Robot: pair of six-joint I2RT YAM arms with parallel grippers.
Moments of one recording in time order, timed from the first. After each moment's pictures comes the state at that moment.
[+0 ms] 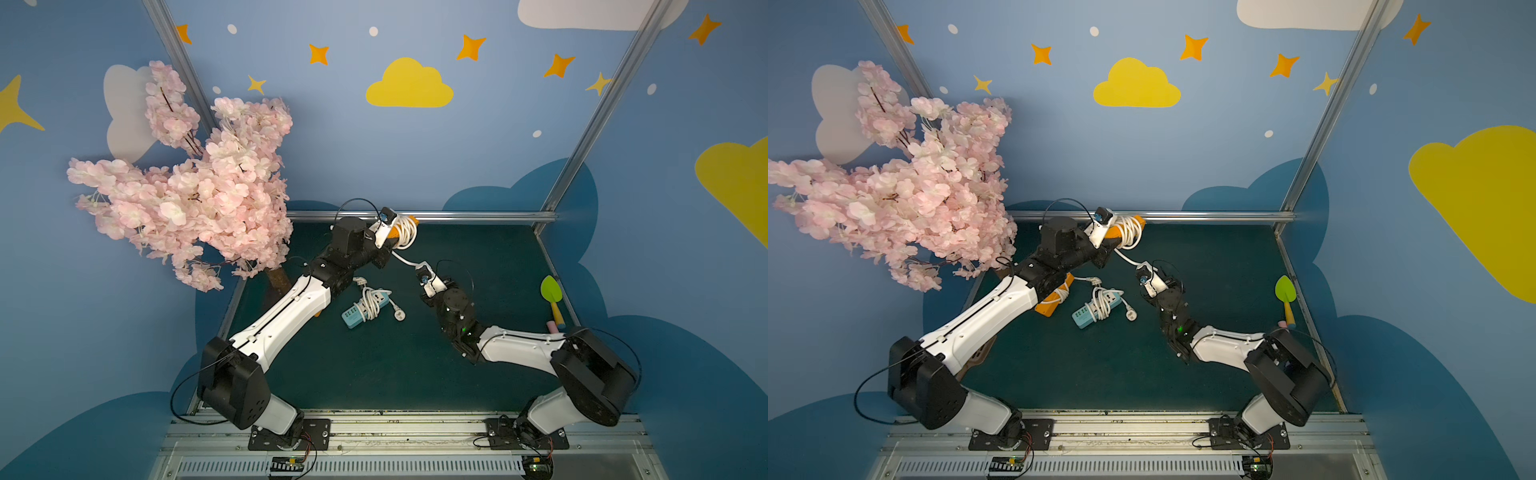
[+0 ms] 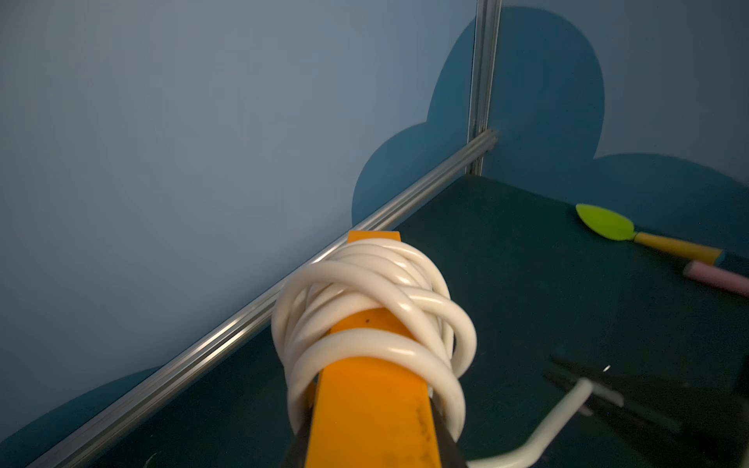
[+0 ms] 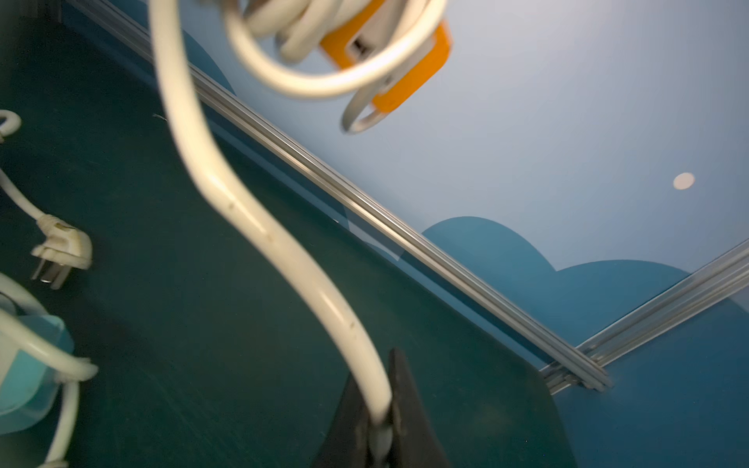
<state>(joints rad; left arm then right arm) -0.50 1.51 1.30 -0.14 0.10 0.30 0.83 1.47 0.68 0.75 0.61 -0.56</state>
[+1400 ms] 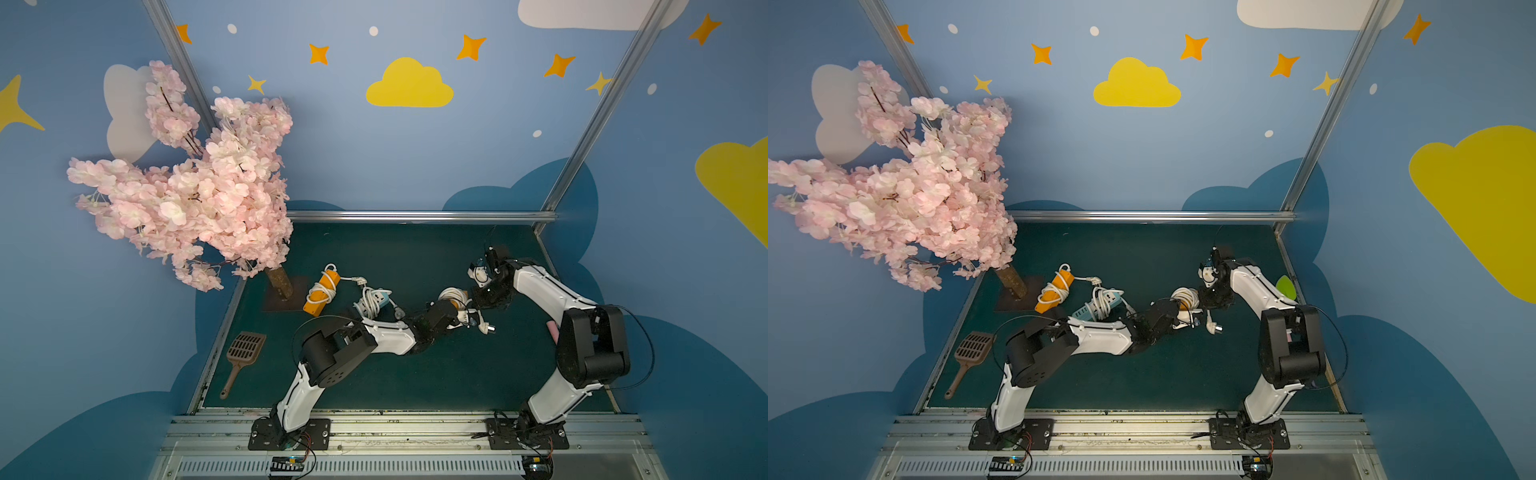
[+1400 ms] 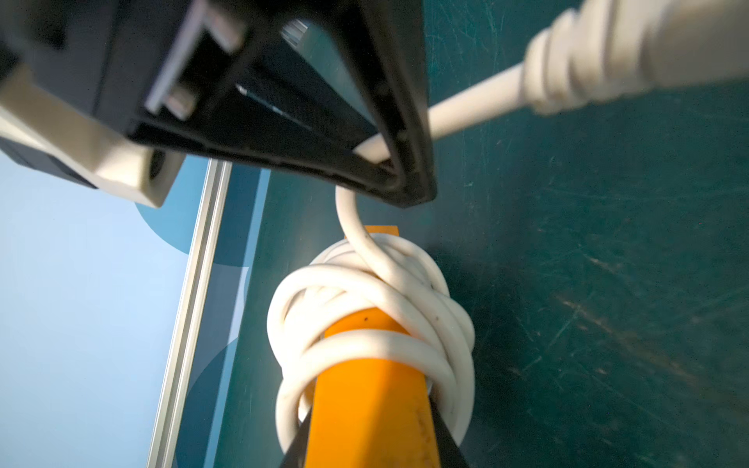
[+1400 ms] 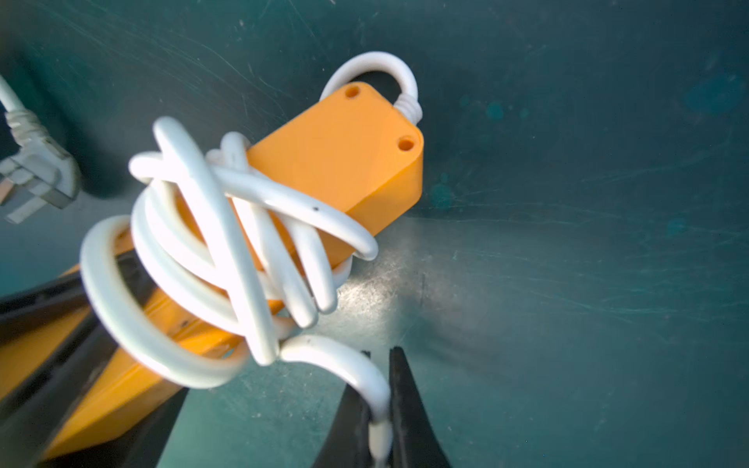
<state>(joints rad) -1.03 2.09 1.21 0.35 -0.39 0.82 0.22 1.70 1.23 -0.89 -0.22 -0.01</state>
